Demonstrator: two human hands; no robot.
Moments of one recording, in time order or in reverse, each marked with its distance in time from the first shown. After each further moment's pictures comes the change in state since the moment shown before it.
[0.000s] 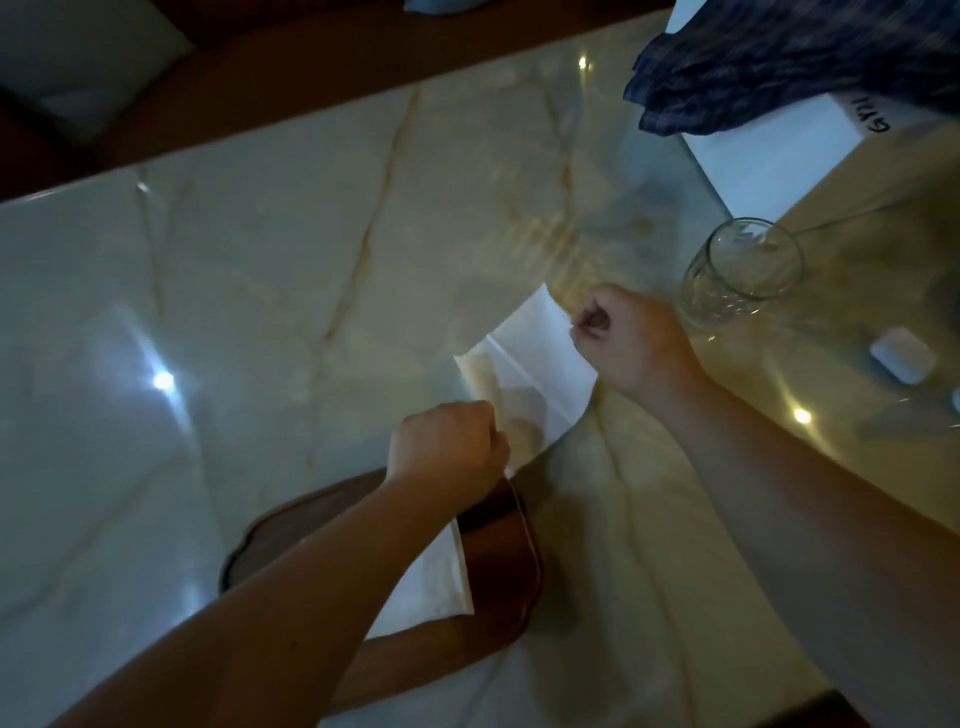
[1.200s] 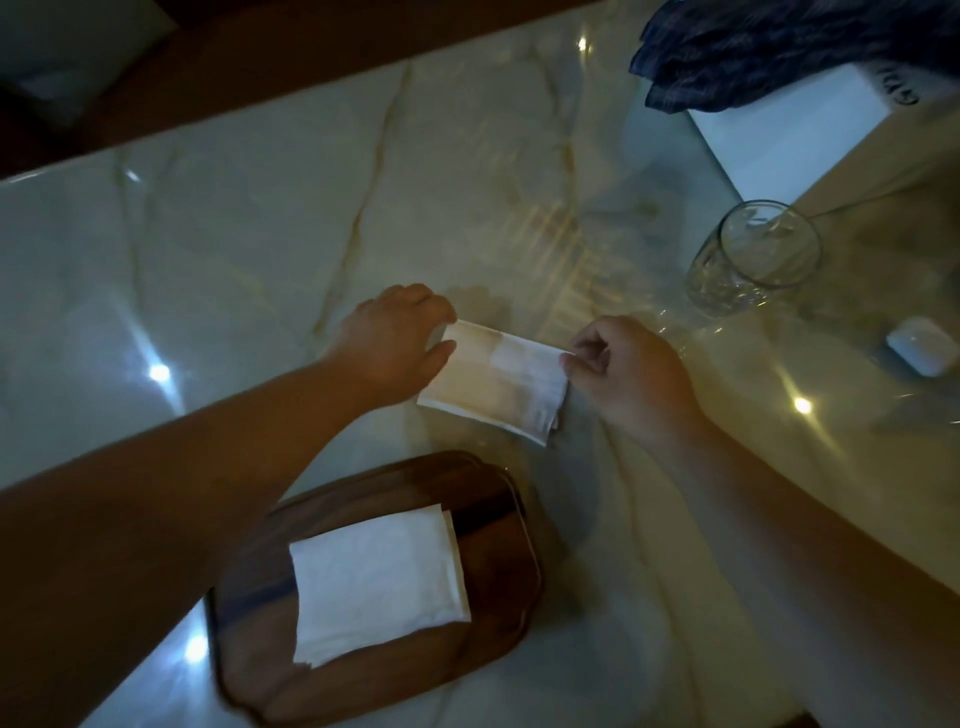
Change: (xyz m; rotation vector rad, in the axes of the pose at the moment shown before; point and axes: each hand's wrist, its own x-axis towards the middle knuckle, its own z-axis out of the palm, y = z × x) left_hand 0.073 -0.066 -0.033 0.013 0.159 0.269; right_hand -0.027 0.015 0.022 -0.024 0.010 0.028
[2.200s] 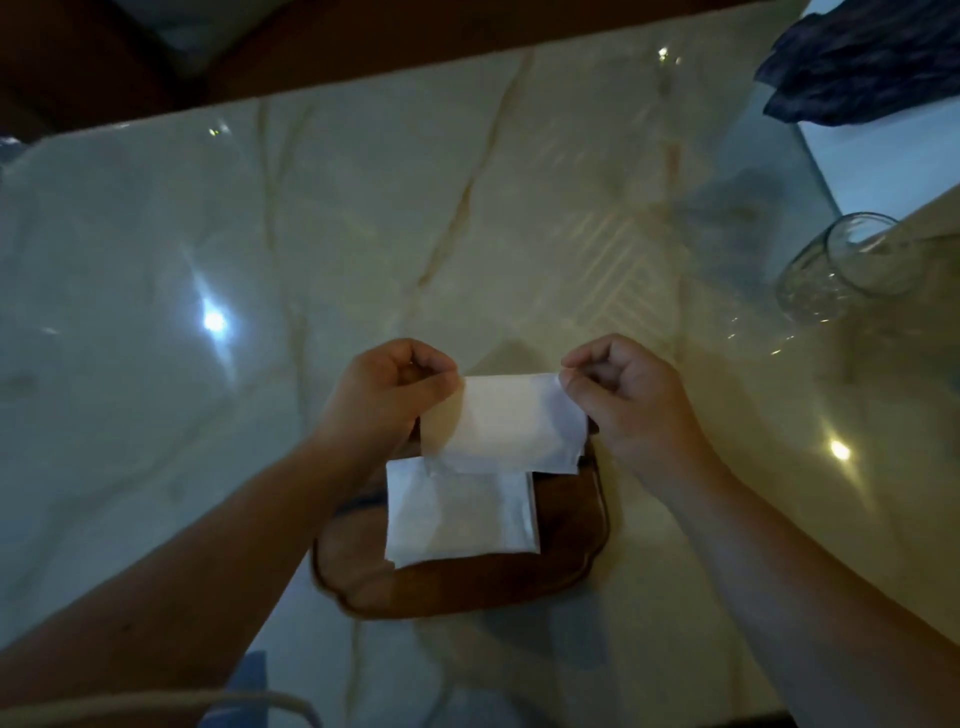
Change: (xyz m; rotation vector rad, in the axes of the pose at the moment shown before) left_hand -0.146 0.010 -0.024 -1.242 0.202 -0.709; right_hand -0.068 -0.089 0.020 0.659 -0.205 0.074
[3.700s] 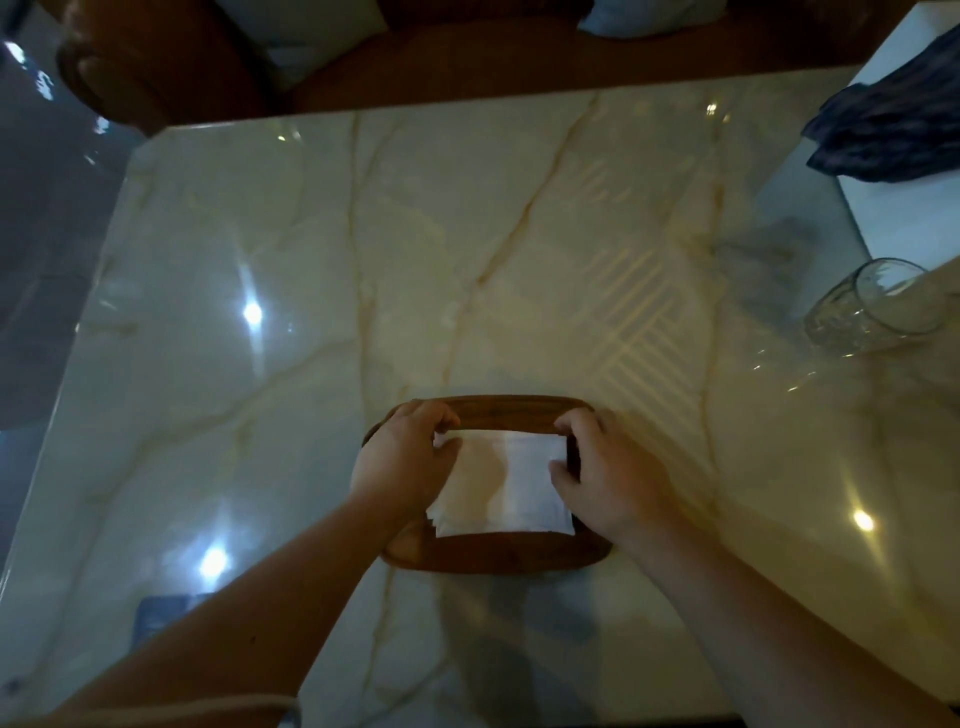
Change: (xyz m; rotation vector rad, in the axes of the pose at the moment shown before) left_hand -0.044 -0.073 -0.017 0.759 0.173 0.181; right_hand -0.046 0.030 0.037 -0.887 -0.222 -0.141
